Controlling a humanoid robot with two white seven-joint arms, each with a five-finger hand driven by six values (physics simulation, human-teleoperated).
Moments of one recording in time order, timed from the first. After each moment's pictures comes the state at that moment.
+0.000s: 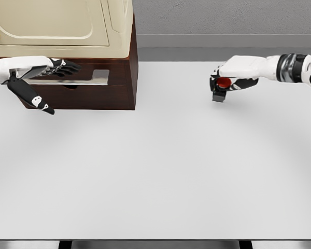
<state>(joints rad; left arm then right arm) -1.03 1.11 -1.02 -1.63 0.57 0.15 -0.61 -0.99 -0.66 0.84 -1.09 0.34 -0.61 0.61</state>
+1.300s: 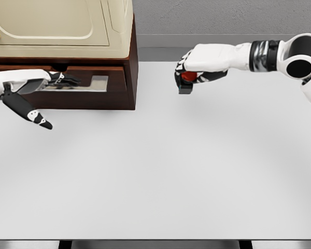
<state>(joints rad) -0.98 1.20 -1.02 -1.73 0.72 0.15 -0.61 -1.06 -0.59 0.89 -1.27 0.28 -0.61 0.61</state>
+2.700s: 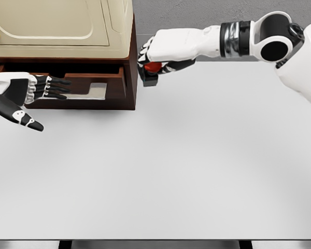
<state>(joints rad) -0.97 1.29 -0.99 -1.77 1.14 0.39 -0.61 -1.18 -0.49 0.95 -1.31 0.21 -0.61 0.61</state>
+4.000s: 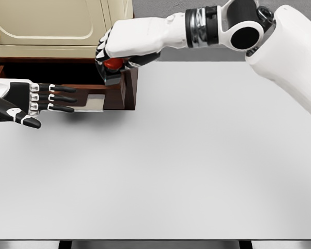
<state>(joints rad) -0.98 1.29 -0.97 -1.76 1.50 0.64 -0.61 -1.27 -0.35 0.98 -1.31 0.15 -0.61 0.61</state>
